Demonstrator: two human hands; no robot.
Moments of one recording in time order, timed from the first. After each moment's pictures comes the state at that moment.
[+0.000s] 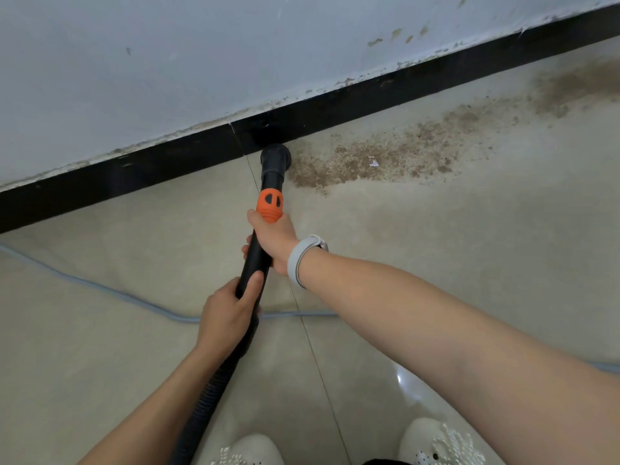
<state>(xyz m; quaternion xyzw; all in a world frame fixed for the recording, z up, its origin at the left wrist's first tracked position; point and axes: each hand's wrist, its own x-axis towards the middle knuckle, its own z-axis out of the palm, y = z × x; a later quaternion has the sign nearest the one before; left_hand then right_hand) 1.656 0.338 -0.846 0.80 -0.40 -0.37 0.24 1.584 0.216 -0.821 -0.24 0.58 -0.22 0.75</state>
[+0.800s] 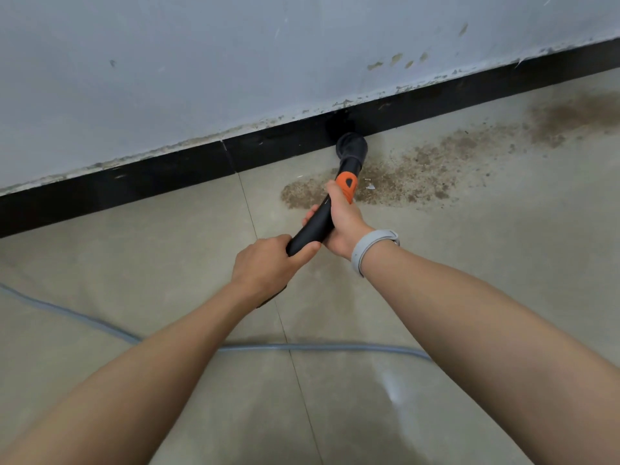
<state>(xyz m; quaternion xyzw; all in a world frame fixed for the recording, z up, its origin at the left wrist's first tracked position) 1.617 0.216 -0.834 0.74 -0.62 -0.26 0.05 1.497 0.129 -0.835 -0.10 0.58 -0.34 0.74</state>
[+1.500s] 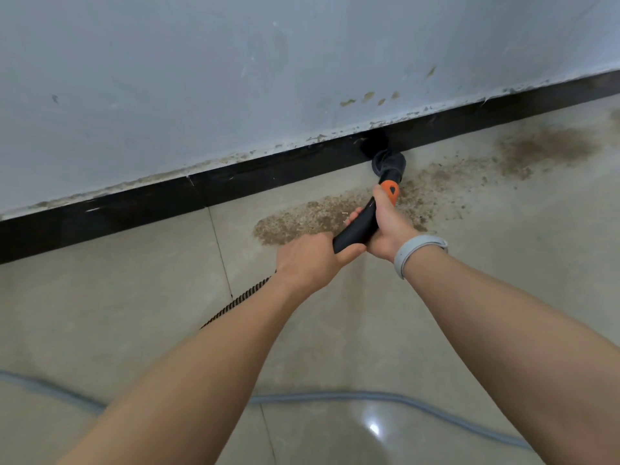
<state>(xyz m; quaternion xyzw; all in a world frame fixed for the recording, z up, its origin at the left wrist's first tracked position) 1.538 0.127 -0.837 0.69 -0.68 -0.26 0.03 1.409 0.054 -0.841 -0.08 0.61 -0.39 0.69</state>
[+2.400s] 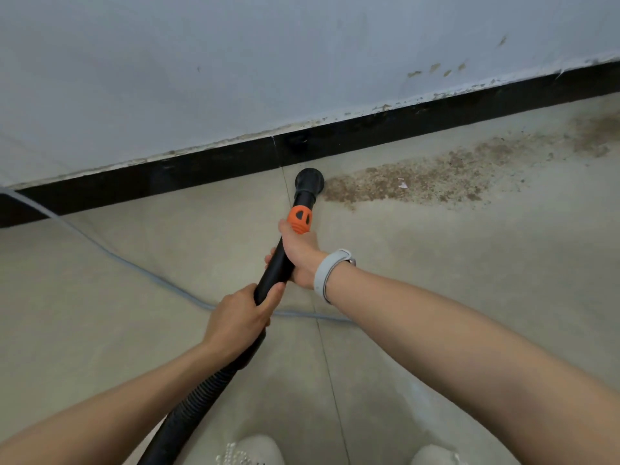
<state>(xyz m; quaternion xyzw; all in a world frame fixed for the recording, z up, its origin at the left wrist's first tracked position) 1.665 0.349 -0.819 0.82 -0.44 -0.33 0.14 1.585 0.227 -0.810 -0.23 0.58 -0.16 0.76</state>
